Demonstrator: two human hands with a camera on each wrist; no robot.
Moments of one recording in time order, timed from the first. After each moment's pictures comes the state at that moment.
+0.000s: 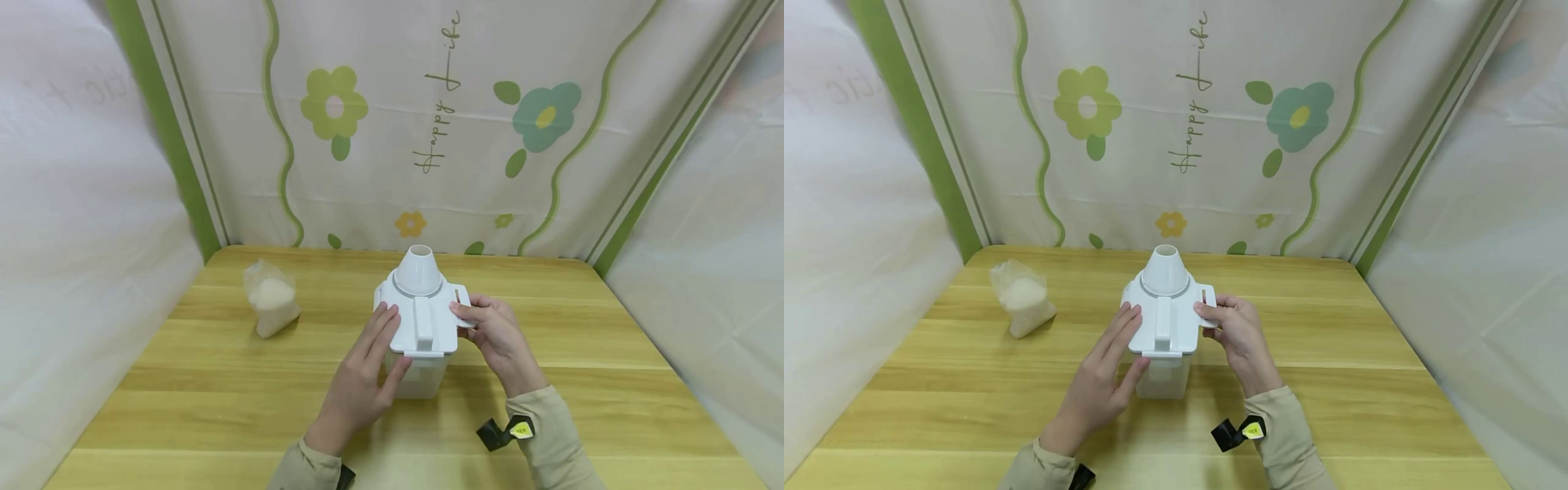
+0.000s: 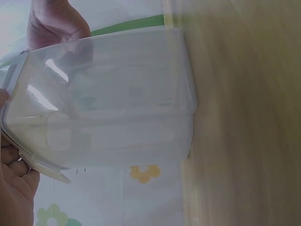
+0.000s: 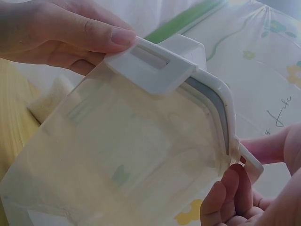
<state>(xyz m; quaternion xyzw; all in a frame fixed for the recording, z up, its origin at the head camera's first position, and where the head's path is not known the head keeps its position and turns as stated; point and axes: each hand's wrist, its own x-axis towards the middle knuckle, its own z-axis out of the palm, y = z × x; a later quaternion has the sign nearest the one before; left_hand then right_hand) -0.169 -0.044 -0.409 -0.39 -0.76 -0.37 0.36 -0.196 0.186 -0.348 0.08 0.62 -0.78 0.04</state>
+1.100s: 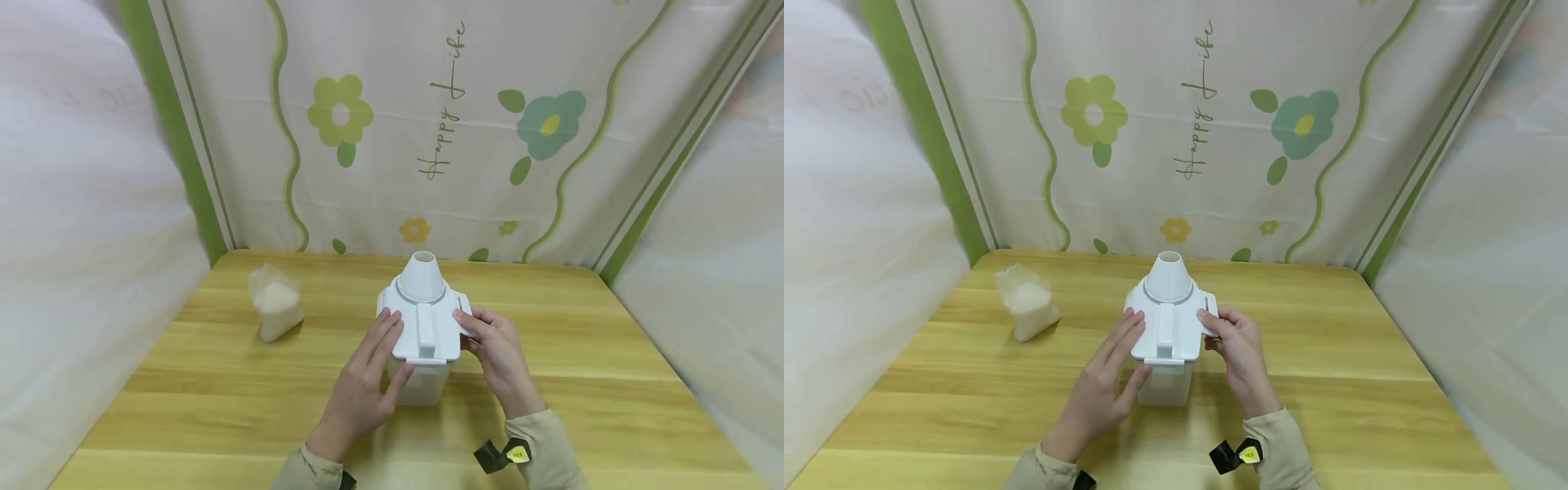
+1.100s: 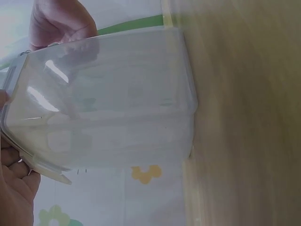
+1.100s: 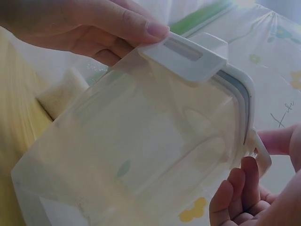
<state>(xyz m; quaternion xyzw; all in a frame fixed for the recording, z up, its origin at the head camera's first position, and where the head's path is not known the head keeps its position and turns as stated) -0.169 -0.043 -0.408 -0.40 -0.75 -0.36 0.38 -0.187 0.179 -0.361 0.09 0.60 -0.79 -0.01</state>
